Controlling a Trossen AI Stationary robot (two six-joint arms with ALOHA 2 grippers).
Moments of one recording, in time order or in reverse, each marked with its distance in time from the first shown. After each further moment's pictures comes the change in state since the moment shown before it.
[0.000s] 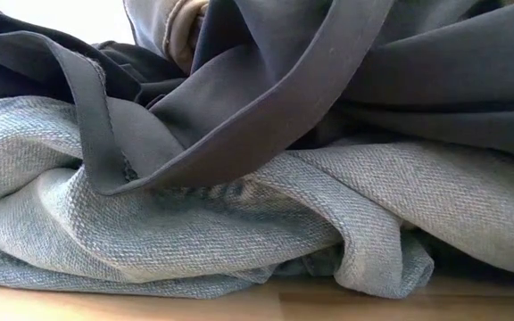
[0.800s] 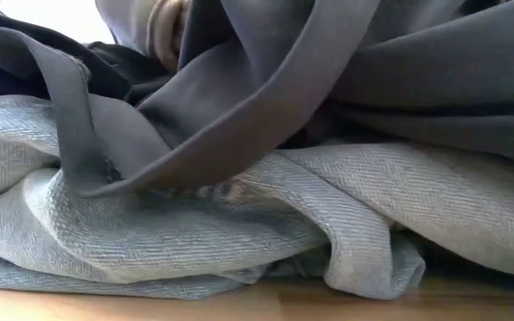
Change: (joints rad) left arm -0.069 -0.019 0.111 -0.202 -0.197 0.067; right arm 0.000 0.000 0.000 0.000 -0.001 0.000
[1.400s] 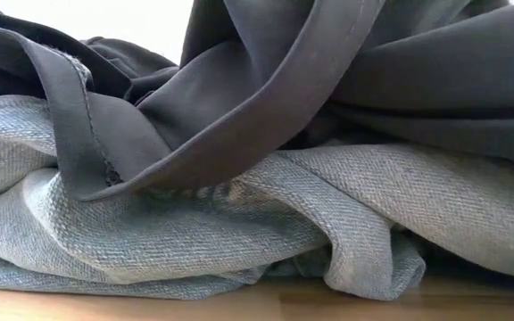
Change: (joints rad) left arm -0.005 -0.428 0.131 0.654 -0.613 0.908; right arm 0.000 0.000 0.000 0.000 0.001 0.000
